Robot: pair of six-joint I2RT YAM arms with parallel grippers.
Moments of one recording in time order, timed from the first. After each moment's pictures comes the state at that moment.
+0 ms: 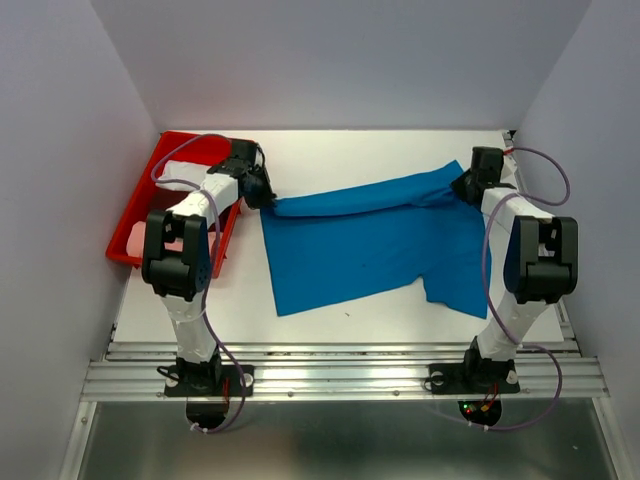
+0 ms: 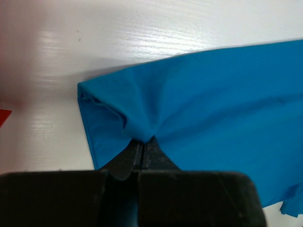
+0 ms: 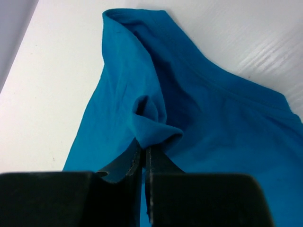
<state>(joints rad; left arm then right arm) -0.20 1.91 1.43 -0.46 0.16 -0.48 -0.06 1.83 1.23 -0.08 0.19 0.81</state>
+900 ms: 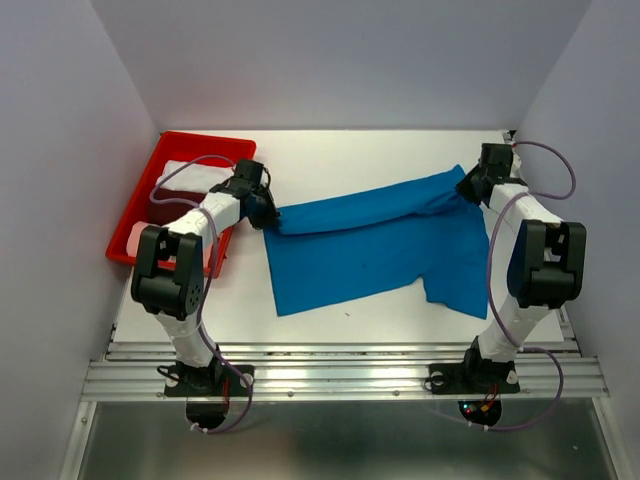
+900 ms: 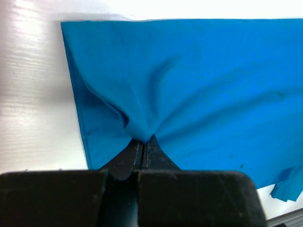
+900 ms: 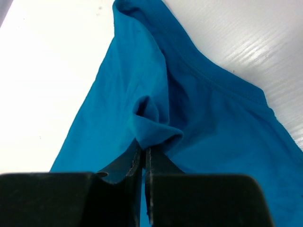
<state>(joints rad) -0.27 1.77 1.21 -0.43 0.13 -0.60 -0.10 1.79 1.27 -0.23 0.10 0.70</state>
